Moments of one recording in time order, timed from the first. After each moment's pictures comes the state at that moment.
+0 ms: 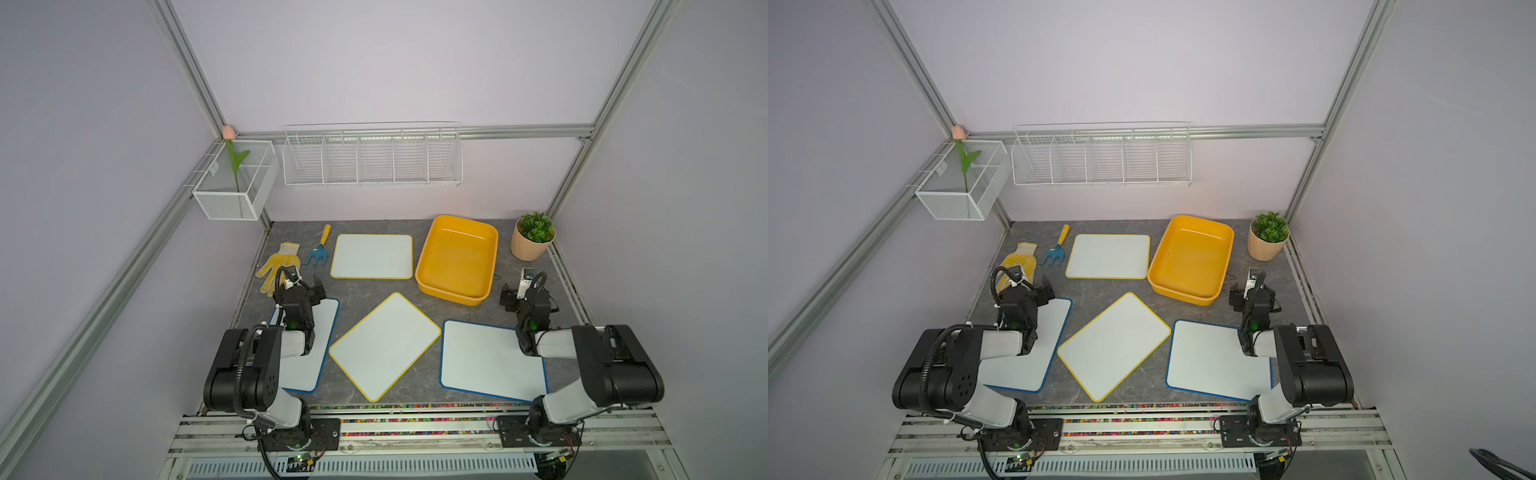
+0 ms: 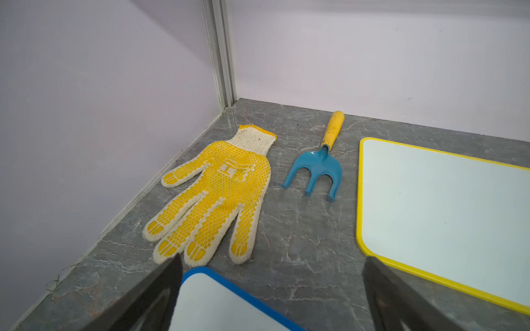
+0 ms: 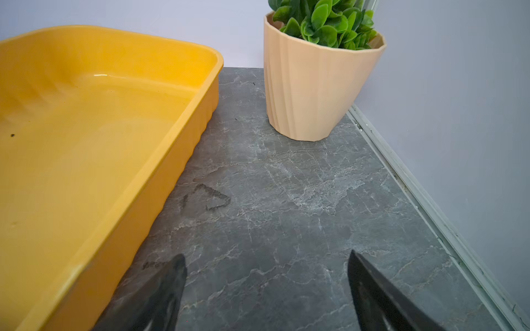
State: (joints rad) left arm -0.06 1.54 0.40 0.89 -0.29 -0.08; right arm 0.03 1.54 0.36 0.82 0.22 0.00
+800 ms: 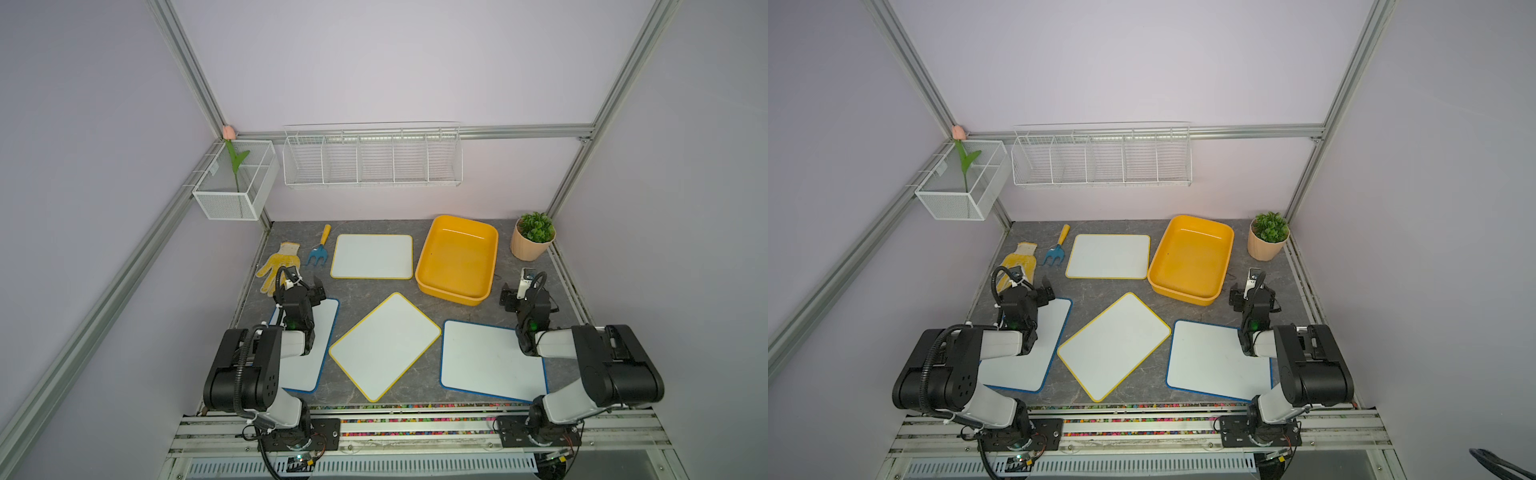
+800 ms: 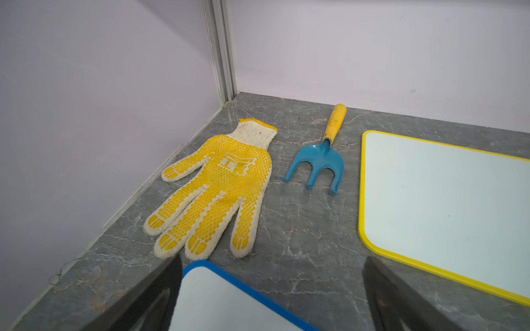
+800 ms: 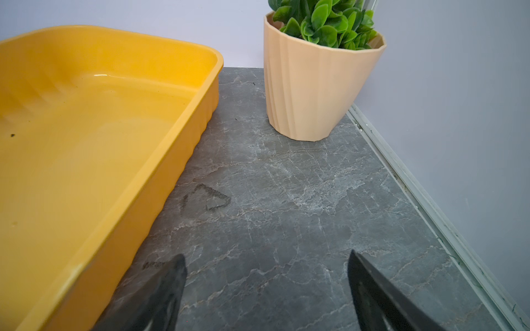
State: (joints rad) left arm -0.06 1.54 0.40 0.84 -0.30 -0.08; right arm 0.03 1.54 0.36 0.82 0.22 0.00
